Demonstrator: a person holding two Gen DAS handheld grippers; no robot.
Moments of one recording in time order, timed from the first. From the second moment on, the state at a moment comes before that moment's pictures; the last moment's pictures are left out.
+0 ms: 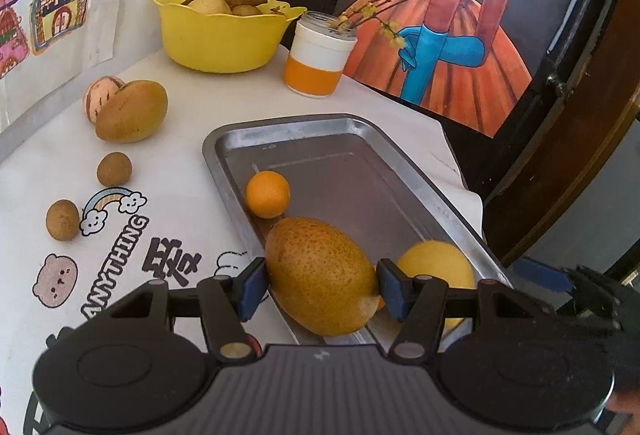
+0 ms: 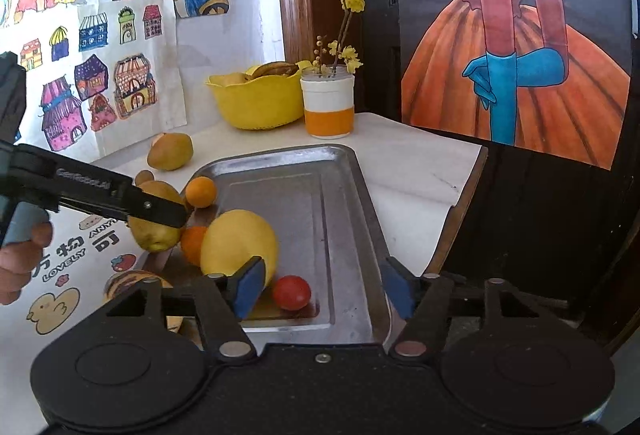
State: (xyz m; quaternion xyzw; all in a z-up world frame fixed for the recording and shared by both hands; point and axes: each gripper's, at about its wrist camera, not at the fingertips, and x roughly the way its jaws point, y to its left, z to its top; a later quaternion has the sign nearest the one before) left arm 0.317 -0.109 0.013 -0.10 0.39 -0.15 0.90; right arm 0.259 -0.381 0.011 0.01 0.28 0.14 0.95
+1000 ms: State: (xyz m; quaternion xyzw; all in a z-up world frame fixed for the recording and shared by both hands) left arm 0.172 -0.035 0.060 -0.06 0.30 -0.06 0.95; right arm 0.069 -0.322 0.069 -0.03 0.26 0.13 0.96
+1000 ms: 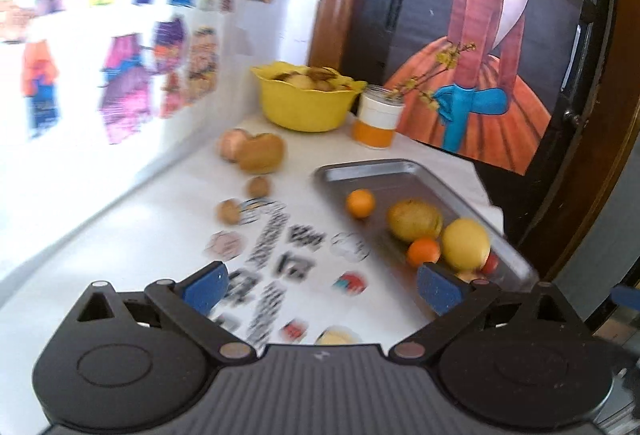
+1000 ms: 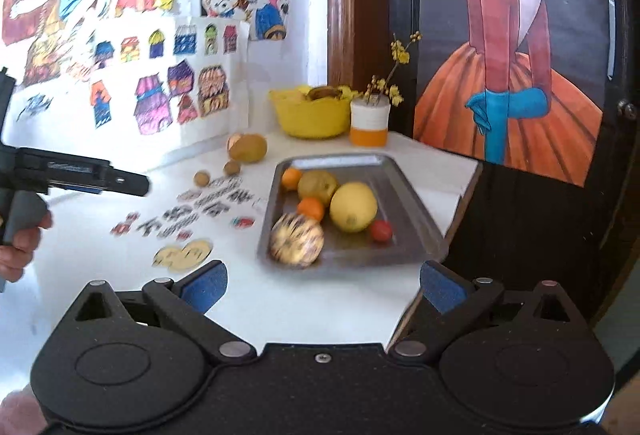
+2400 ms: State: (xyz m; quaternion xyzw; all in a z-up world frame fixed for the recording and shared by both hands) left arm 0.168 0.070 0.262 -0.05 0.23 0.03 0.97; right arm 0.254 -0.159 0.356 -0.14 0.20 0.36 0.90
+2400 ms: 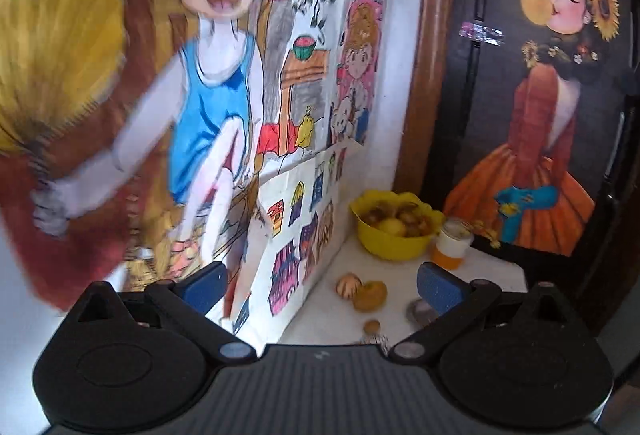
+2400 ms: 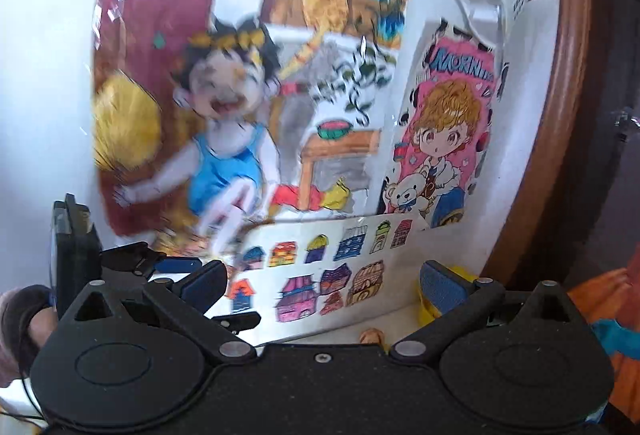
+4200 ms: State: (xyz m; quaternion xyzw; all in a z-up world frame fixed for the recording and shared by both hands) left arm 0.346 0.016 -0.005 0.04 0.37 -0.08 0.92; right arm 0.477 -0.119 0.008 -0.11 0.44 0.36 0.82
